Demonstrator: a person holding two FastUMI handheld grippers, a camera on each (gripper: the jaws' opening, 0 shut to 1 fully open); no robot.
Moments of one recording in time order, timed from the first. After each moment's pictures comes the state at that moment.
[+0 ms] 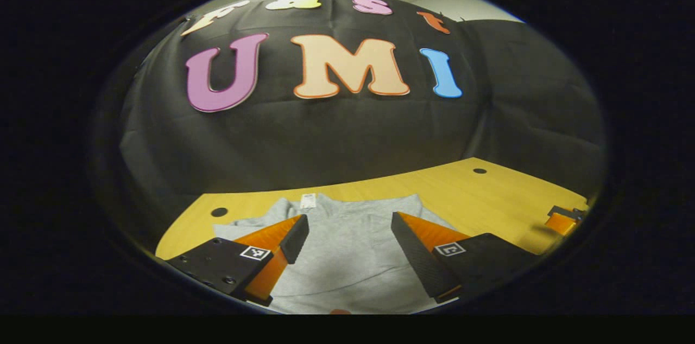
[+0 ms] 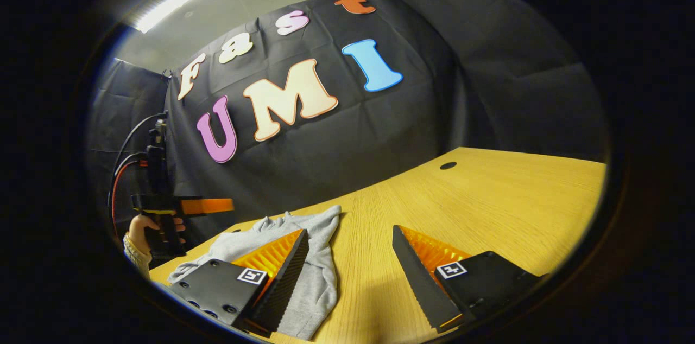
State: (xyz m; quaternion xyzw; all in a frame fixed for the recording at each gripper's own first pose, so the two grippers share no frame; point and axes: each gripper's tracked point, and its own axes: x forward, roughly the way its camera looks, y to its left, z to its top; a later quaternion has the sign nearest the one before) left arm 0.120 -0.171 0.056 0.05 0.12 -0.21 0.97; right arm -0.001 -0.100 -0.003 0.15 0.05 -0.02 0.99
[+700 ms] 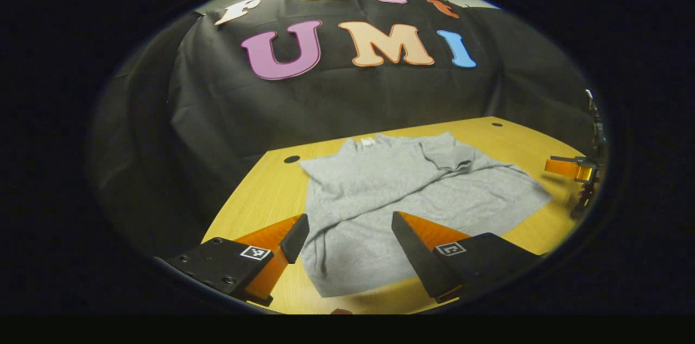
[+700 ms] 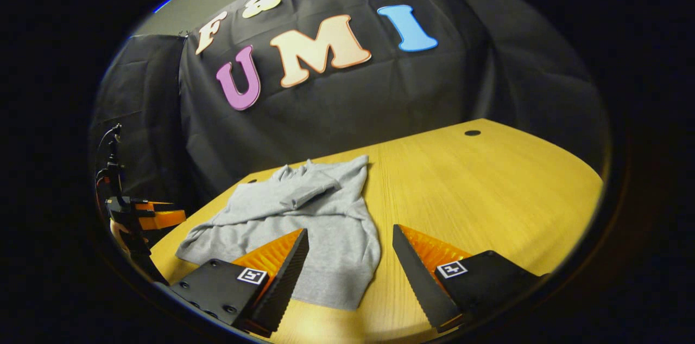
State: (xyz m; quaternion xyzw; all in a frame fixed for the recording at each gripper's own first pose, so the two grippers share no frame) left arm -0.023 0.000 -0.026 0.09 0.23 -0.13 0.96; right arm -0.038 -0.023 -0.046 0.09 0.20 0.03 0.98
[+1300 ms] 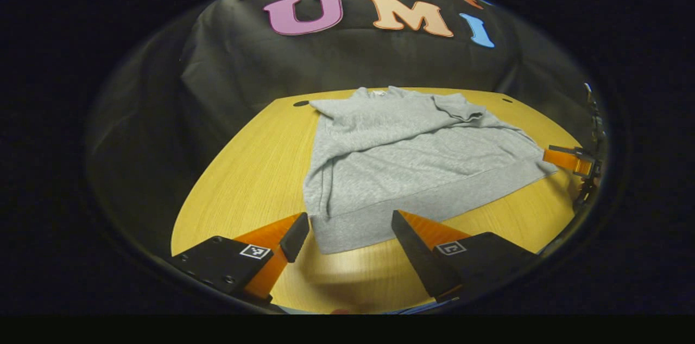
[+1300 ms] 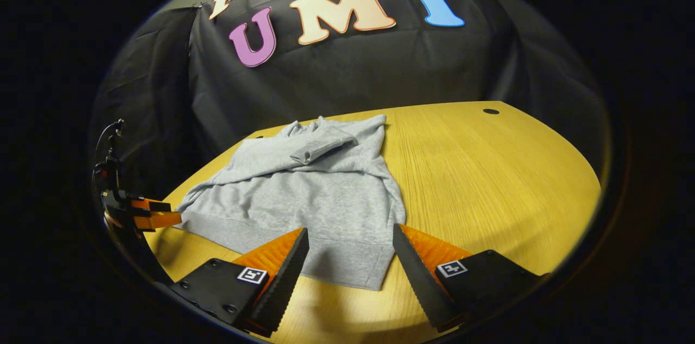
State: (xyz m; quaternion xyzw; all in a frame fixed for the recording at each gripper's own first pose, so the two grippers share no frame) left arm -0.072 0.029 -0.097 0.06 0.34 -0.11 0.93; right arm -0.056 0.006 -0.081 0.04 0.28 0.06 0.96
